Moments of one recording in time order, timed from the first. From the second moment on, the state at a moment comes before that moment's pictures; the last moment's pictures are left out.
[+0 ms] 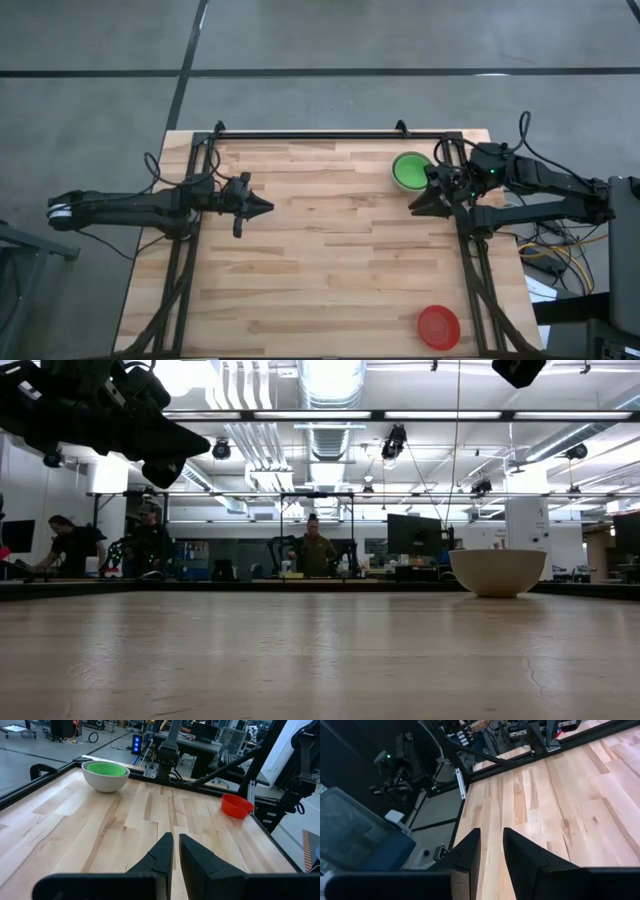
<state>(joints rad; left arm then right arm) 0.19 0.64 0.26 0.27 0.21 -0.19 -0.12 0.71 0.93 -0.56 -0.45 0.39</state>
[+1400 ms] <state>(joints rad) 0.19 0.64 0.26 0.27 0.21 -0.19 0.42 0.64 0.68 -0.30 0.07 0.82</state>
